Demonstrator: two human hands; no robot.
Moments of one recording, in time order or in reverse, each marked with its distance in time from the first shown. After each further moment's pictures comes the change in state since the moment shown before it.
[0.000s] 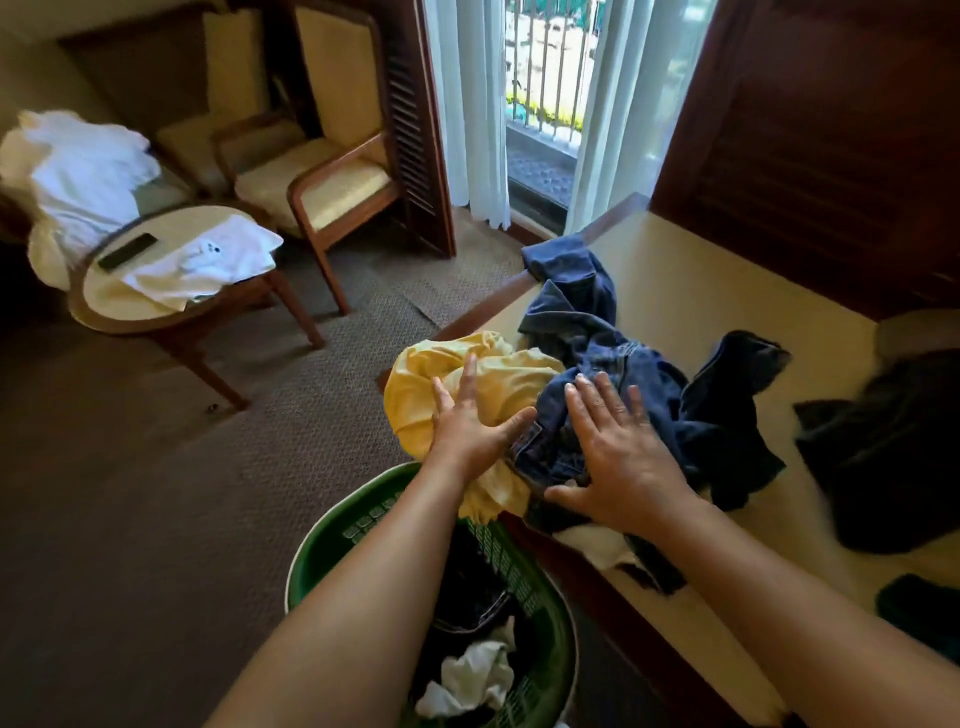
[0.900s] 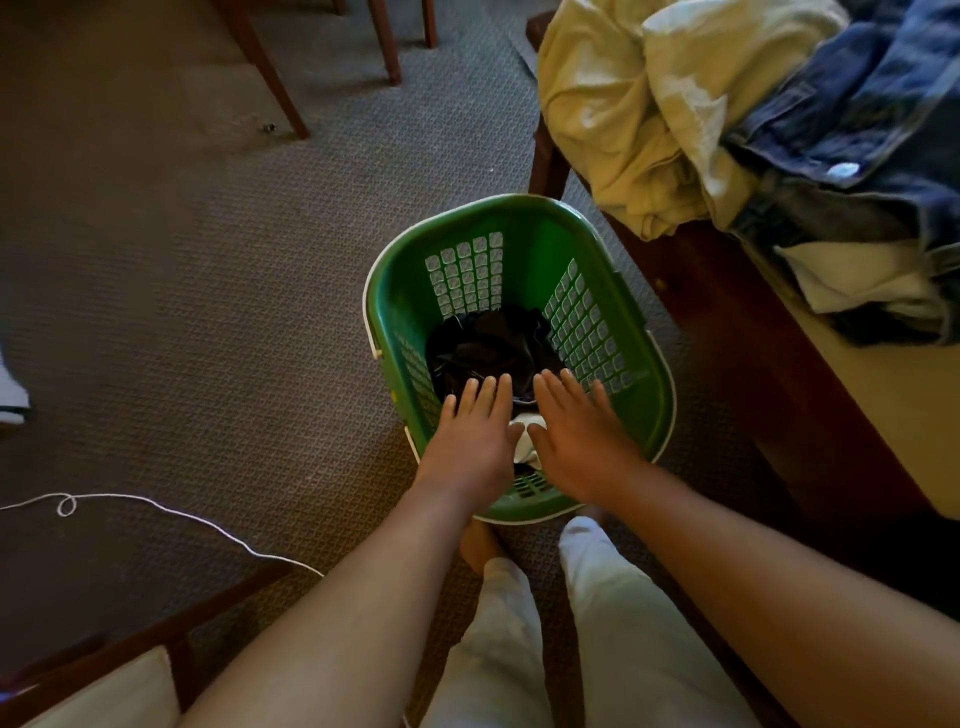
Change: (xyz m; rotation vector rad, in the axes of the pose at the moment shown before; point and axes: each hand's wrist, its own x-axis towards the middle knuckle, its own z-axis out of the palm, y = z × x) left_hand -0.215 -0.285 0.089 0.501 -0.195 -0.033; right_hand -0.113 -0.185 0.250 0.116 -0.432 -0.201
